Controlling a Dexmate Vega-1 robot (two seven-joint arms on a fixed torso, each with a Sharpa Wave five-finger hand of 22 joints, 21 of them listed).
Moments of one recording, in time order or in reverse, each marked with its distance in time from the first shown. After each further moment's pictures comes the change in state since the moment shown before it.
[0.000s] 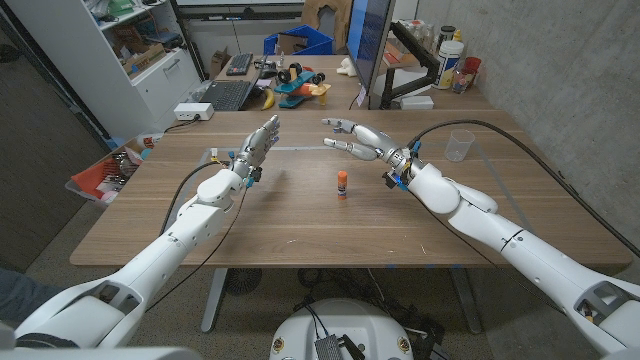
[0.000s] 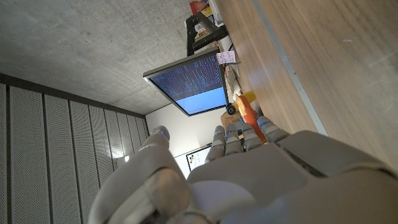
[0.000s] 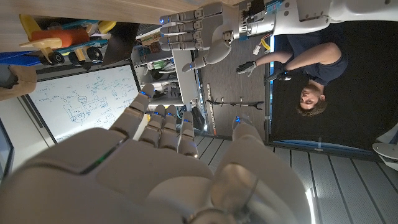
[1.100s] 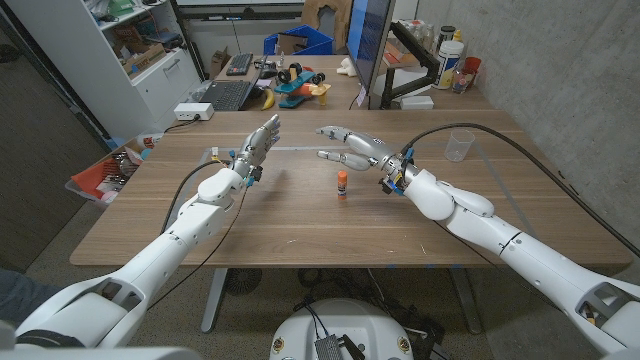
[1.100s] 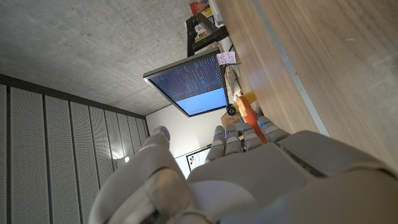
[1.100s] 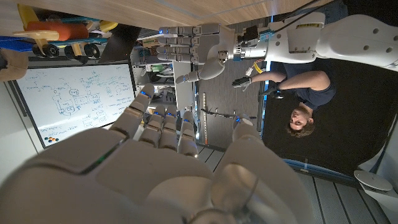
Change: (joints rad) left arm -0.013 -0.006 0.005 0.019 0.002 -0.004 -0.011; left_hand -0.004 0.004 0.000 0.000 0.000 0.000 0.000 0.000 -0.002 0.000 0.000 0.000 -0.002 0.000 0.000 0.000 0.000 0.000 0.000 -0.004 0.000; right arm 0.003 -0.012 -0.039 -0.020 -0.145 -0.030 -0.057; right_hand 0.000 0.000 0.003 -0.003 0.000 0.004 -0.004 0.000 0.000 0.005 -0.005 0.000 0.000 0.005 -0.005 0.000 -0.005 -0.004 -0.004 0.000 0.000
